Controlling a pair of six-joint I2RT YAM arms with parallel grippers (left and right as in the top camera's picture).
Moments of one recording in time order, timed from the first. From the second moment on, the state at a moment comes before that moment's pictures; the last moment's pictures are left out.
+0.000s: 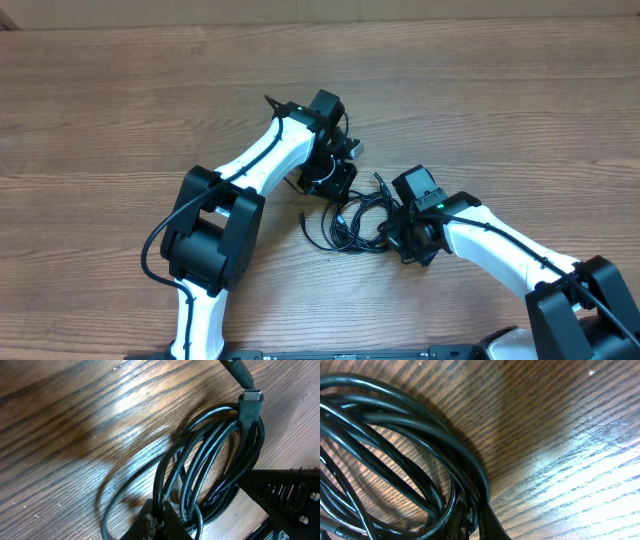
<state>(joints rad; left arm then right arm) -0.50 2.13 1.56 -1.00 0.48 -0.05 0.47 1.56 0.75 -0.62 -0.18 1.17</state>
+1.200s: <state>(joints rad) -0.25 2.01 1.57 -1.10 0.55 -0.05 0.47 1.55 0.88 -0.74 -0.23 0.91</state>
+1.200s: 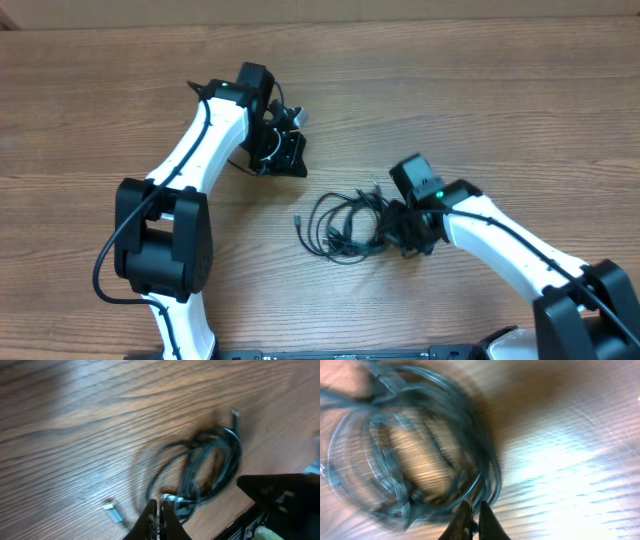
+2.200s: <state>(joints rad) -0.49 2.01 1.57 -1.08 0.47 -0.03 0.42 1.43 1.12 -1.05 -0.02 0.82</state>
